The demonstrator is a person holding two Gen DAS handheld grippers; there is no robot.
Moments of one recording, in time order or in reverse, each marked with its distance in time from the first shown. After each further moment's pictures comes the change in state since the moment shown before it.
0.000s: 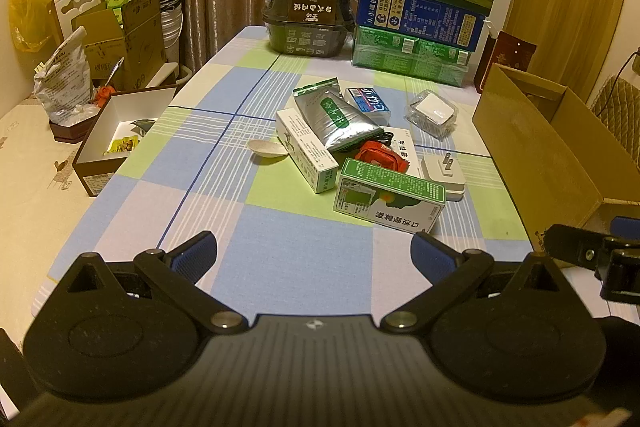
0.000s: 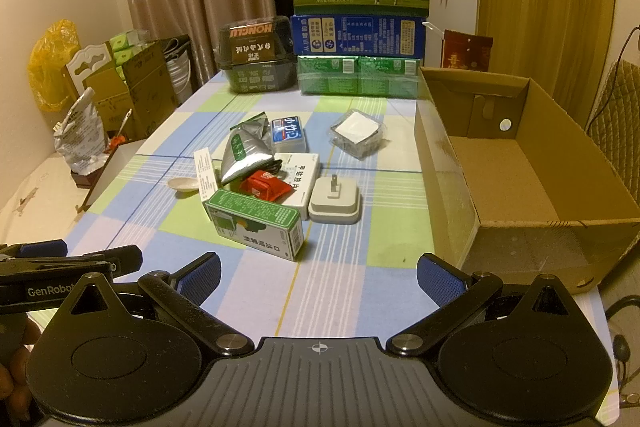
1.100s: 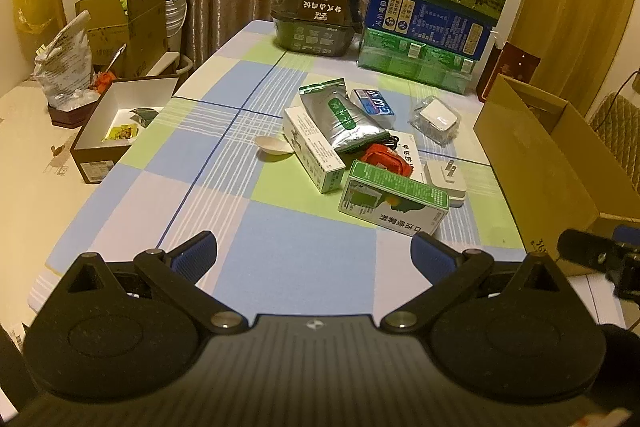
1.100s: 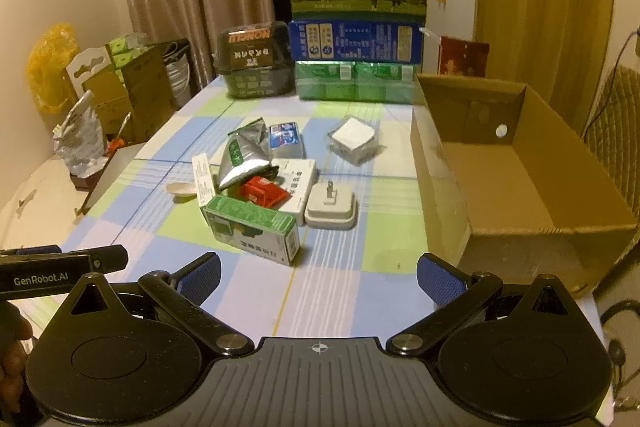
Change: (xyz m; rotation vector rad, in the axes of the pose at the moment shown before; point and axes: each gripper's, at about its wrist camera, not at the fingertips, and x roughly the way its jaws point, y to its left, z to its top) left arm -0.003 0.015 0.001 -0.051 0.009 -0.031; right arm -0.007 -0.004 0.002 -0.010 -0.024 0.000
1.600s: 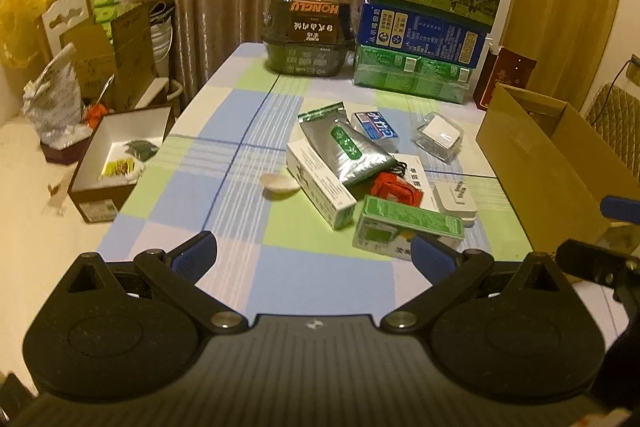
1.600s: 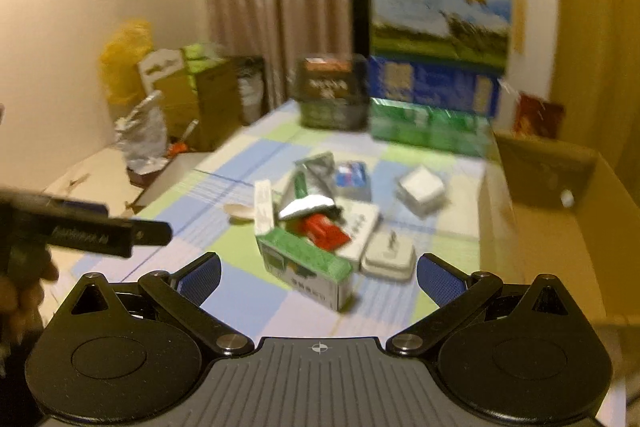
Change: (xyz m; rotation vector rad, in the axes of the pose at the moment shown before) left arm 0.013 0.016 0.036 0.078 -0.036 -0.013; right arm 0.016 0.016 0.013 -0.196 -0.110 0.199
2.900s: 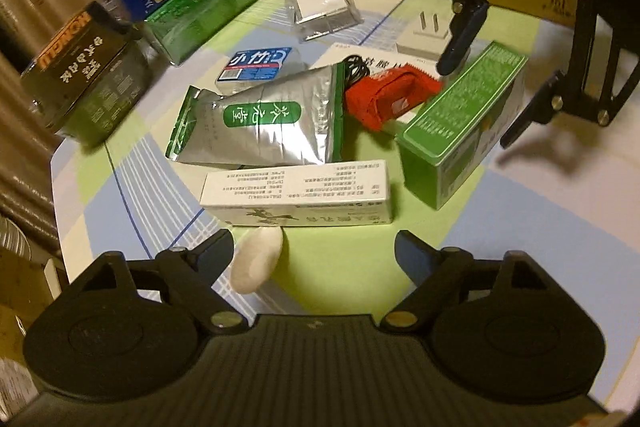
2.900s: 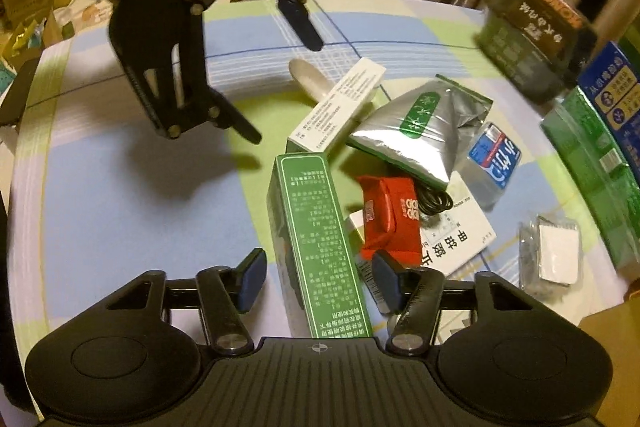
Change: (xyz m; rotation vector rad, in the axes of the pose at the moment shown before) left arm 0.189 0.014 0.023 0.959 0.143 -0.336; right arm 0.208 0.000 -0.007 -0.652 0.442 0.300
